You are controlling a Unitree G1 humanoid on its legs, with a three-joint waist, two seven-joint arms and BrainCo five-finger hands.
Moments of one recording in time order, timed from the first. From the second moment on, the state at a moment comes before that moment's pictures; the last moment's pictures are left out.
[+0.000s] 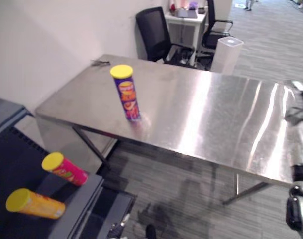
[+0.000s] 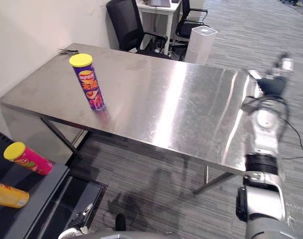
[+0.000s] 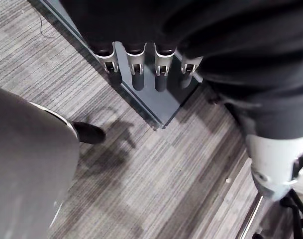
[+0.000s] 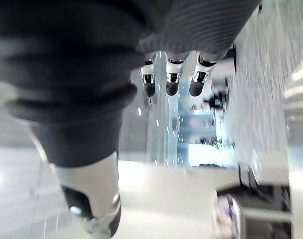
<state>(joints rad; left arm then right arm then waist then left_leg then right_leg) 0.10 0.08 0.15 1.05 -0.30 -0.08 0.10 -0.61 -0.58 -0.15 0.47 0.40 -0.17 -0.18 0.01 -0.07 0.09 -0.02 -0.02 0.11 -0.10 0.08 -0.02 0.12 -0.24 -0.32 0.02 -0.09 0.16</state>
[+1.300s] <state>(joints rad) 0.06 0.07 0.12 1.00 -0.30 -0.08 0.09 -0.97 -0.41 0.32 0.69 0.47 -0.10 0.09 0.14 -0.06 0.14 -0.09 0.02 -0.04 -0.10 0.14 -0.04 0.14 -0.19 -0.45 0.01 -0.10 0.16</state>
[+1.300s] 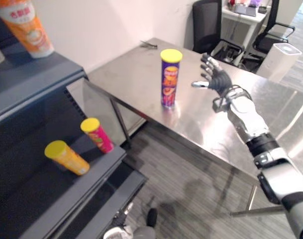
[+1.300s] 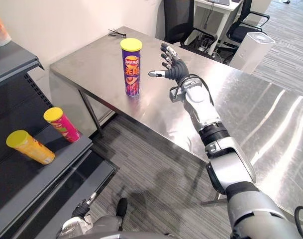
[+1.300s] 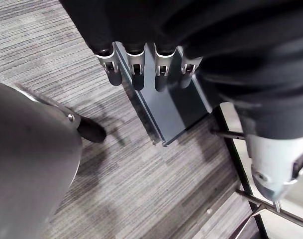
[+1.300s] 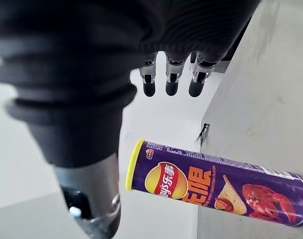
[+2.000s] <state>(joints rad) 0.04 0.06 0.11 1.00 -0.31 -0.08 0.09 -1.05 -0.38 0.28 0.81 0.43 -0.10 0.07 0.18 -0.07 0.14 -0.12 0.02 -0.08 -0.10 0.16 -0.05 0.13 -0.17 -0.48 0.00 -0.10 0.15</state>
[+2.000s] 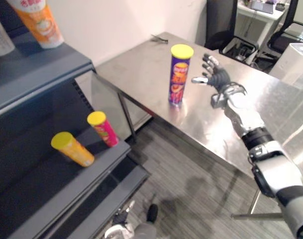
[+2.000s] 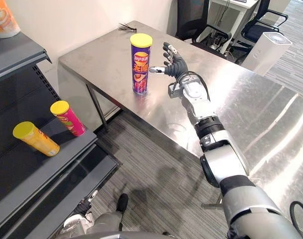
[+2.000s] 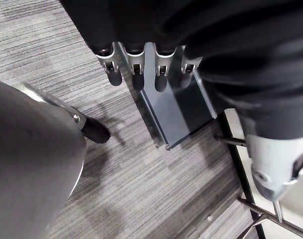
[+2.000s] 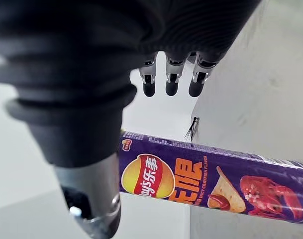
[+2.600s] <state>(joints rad) 0.03 0.06 0.11 0.99 -0.31 -0.08 0.08 -1.07 -0.33 0.27 0.92 0.39 -0.10 0.07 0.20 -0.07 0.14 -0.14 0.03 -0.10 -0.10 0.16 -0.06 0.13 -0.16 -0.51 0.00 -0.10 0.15</state>
